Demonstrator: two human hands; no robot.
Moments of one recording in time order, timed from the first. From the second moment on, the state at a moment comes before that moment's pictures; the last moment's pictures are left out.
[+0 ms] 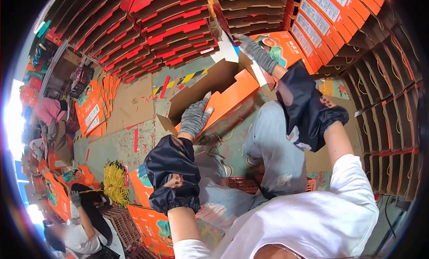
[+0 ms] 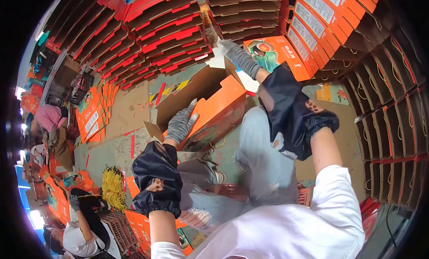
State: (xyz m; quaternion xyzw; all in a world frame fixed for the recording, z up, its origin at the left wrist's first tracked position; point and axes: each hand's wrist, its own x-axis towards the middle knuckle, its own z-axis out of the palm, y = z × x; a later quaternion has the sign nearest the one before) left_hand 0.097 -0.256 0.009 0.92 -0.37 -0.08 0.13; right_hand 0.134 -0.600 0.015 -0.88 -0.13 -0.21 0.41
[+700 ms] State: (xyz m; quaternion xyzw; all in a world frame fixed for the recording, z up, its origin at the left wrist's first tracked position) left_hand 0.098 -0.262 -0.007 0.90 -0.40 -0.03 0.17; right_hand 0.065 -0.581 -0.018 -0.84 0.04 0.07 0.53
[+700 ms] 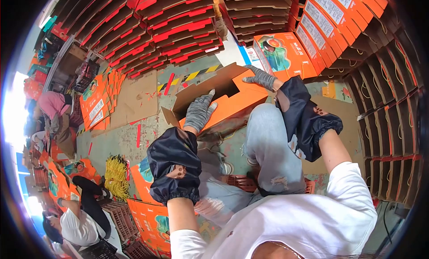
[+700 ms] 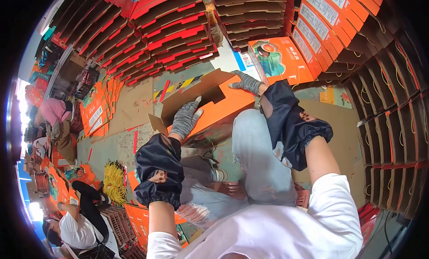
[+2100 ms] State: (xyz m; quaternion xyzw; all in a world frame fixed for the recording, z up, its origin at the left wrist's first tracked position) left_hand 0.081 -0.167 -0.008 0.96 -0.23 -0.04 0.16; right_hand 0.094 -0.501 0.006 -0.98 -0.16 0.07 0.00
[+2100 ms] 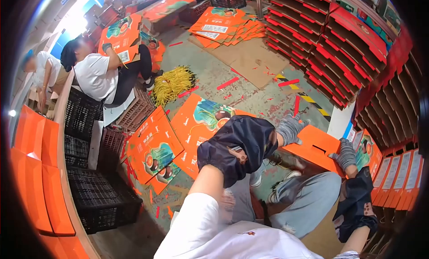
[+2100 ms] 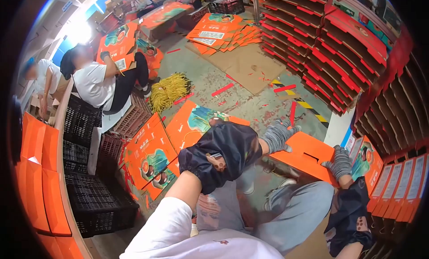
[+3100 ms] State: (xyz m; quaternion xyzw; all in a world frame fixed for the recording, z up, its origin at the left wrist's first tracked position) left_hand 0.040 -0.147 0.020 0.95 -0.27 0.00 0.17; right_hand 0.052 -0.515 0.000 -0.85 -0.03 -0.32 0.41
